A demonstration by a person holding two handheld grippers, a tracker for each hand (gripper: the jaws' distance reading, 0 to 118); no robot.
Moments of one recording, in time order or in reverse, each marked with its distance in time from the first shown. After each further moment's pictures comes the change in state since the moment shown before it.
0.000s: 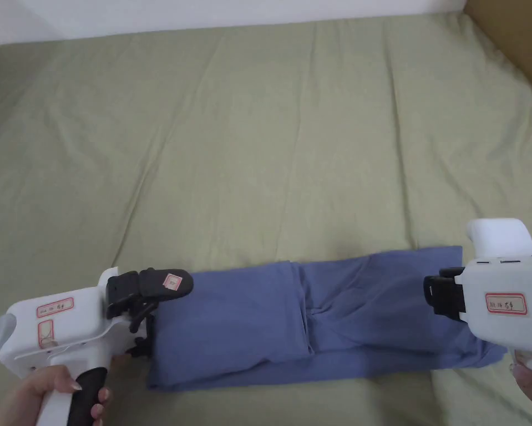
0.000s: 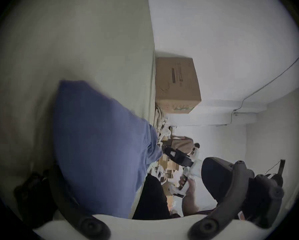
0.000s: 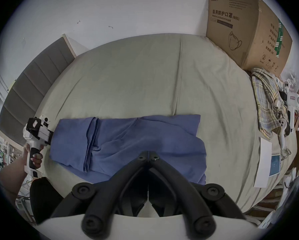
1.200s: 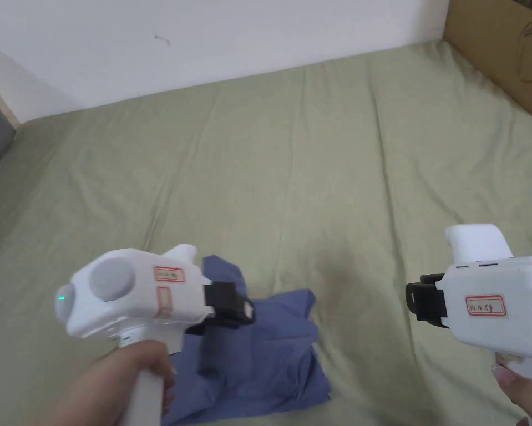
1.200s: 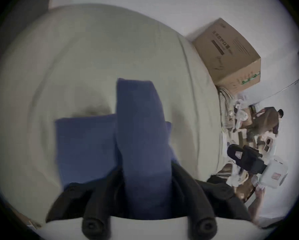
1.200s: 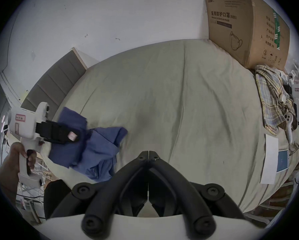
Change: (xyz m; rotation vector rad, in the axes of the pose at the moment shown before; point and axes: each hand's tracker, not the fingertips) left arm 0.152 -0.046 -0.115 -0.005 0.833 -0.344; right arm 0.016 -0.009 0.036 0.073 0.126 -0.055
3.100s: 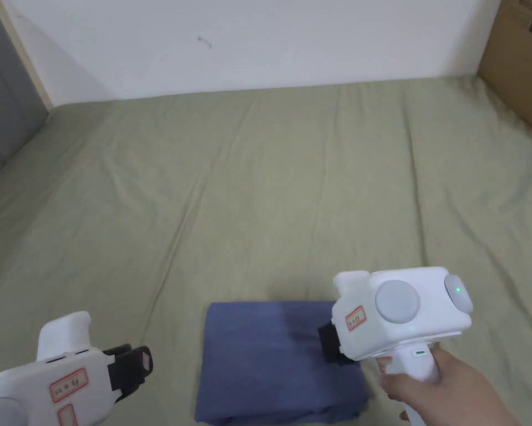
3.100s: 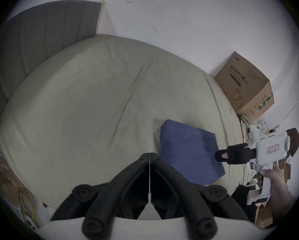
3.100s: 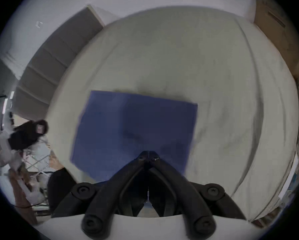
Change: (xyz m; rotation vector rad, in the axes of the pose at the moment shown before) left arm -0.114 -0.101 0.115 0.401 0.266 0.078; right arm -0.110 0.015 -0.133 -0.380 0.058 0.156
